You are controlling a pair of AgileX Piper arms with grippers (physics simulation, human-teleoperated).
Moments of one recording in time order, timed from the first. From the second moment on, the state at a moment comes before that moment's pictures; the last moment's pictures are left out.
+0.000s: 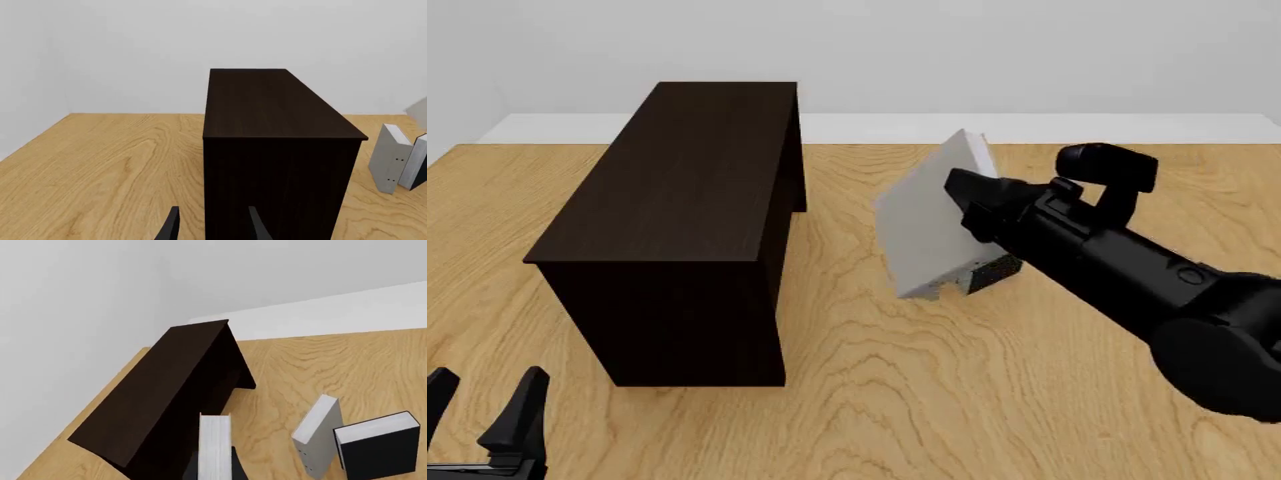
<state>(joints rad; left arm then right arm) 0.01 0.01 0.00 0.00 0.00 0.54 1.13 -0.76 -0.18 0.45</state>
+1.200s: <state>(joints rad) 0.01 0.01 0.00 0.00 0.00 0.55 1.45 -0.73 -0.53 0.59</state>
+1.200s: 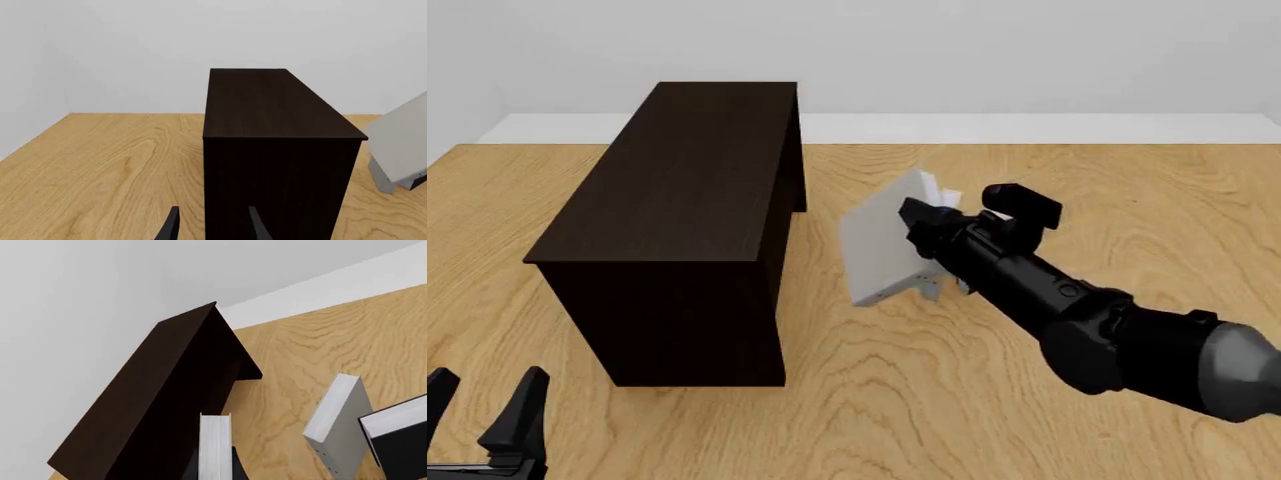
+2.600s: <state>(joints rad) 0.01 0.00 0.00 0.00 0.00 0.57 1.90 -0.88 -0.74 0.77</state>
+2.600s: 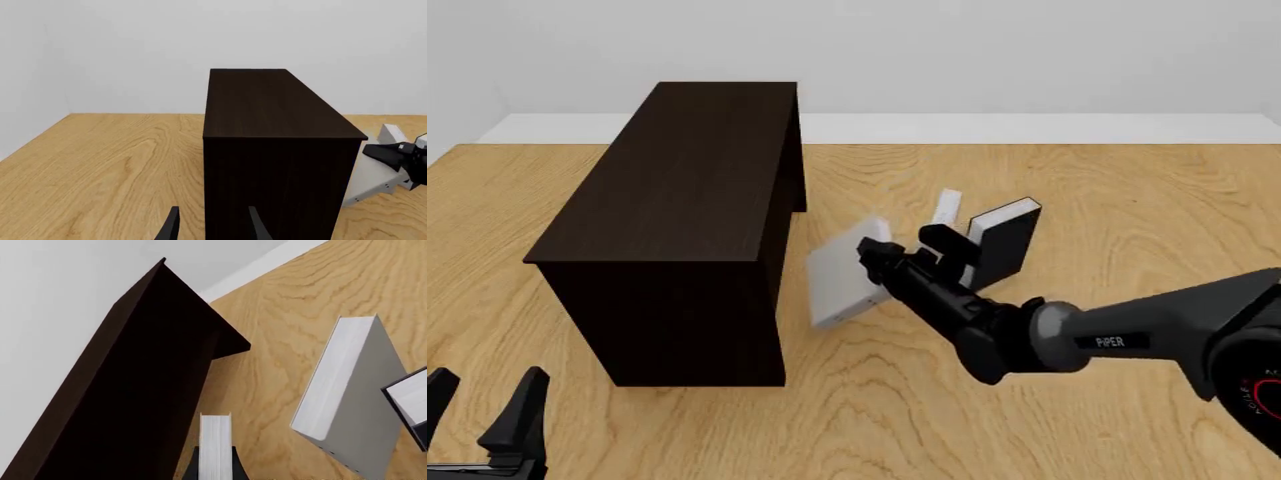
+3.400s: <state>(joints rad) 0.01 0.00 0.00 0.00 0.00 0.58 1.99 -0.90 -0.77 0.78</state>
